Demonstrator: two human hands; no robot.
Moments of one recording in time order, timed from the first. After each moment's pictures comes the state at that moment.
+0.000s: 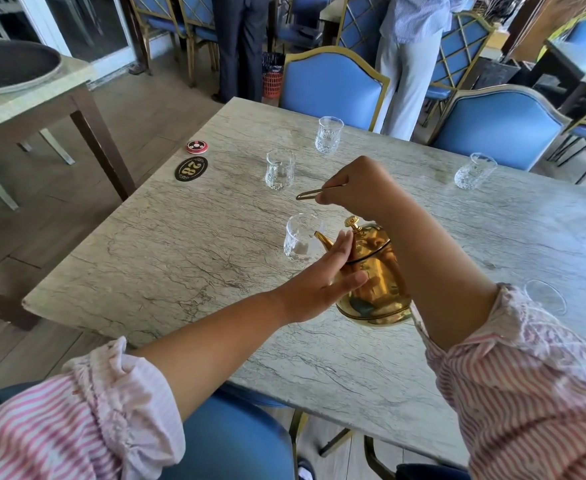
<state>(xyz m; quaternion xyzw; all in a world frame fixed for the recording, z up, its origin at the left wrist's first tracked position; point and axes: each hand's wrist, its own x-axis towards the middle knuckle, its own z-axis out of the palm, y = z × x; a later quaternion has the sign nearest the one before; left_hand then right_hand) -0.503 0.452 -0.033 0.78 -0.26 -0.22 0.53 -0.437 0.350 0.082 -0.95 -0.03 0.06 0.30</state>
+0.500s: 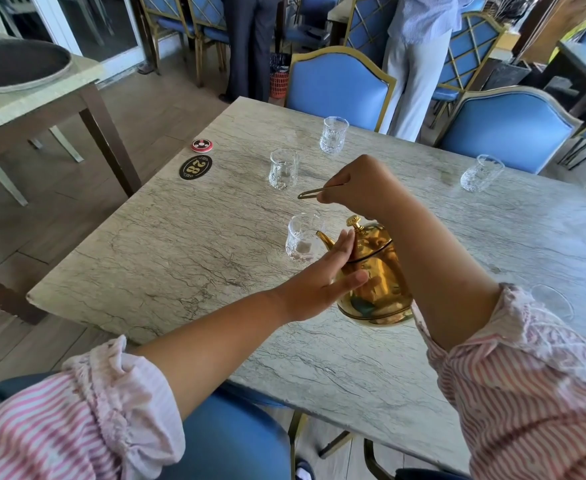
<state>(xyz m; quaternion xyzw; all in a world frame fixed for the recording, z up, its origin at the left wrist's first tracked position) -0.502 0.449 -0.033 0.77 -0.25 -0.22 0.54 -0.436 0.350 0.085 -0.95 -0.03 0.07 0.29</state>
